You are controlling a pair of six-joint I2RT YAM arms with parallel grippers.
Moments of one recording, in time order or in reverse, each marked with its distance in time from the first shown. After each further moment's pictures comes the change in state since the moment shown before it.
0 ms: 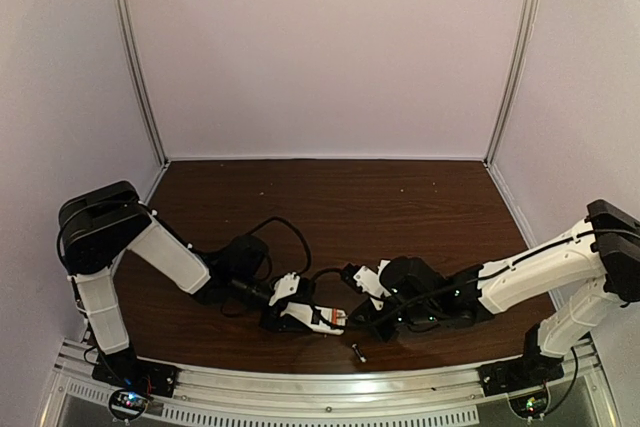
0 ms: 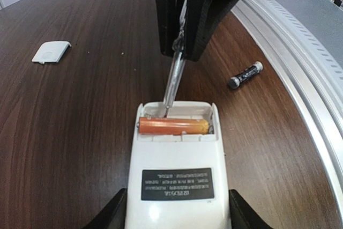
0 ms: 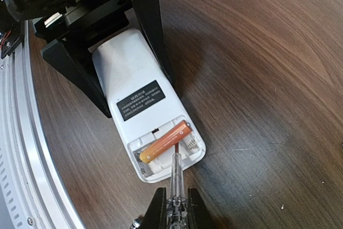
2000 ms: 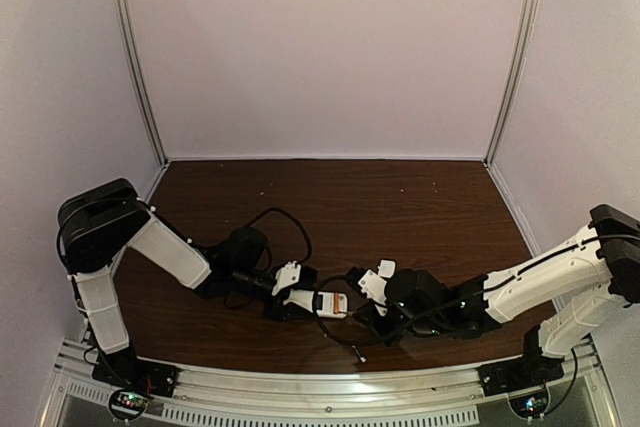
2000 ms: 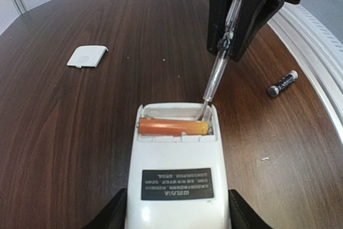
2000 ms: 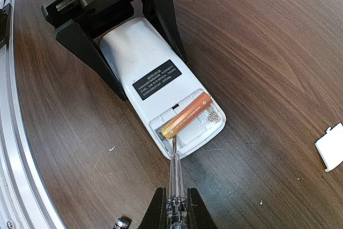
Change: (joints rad) left arm 0.018 0.000 0.032 0.026 -0.058 0.011; right arm 0.053 -0.033 -0.060 0.067 0.189 -0.030
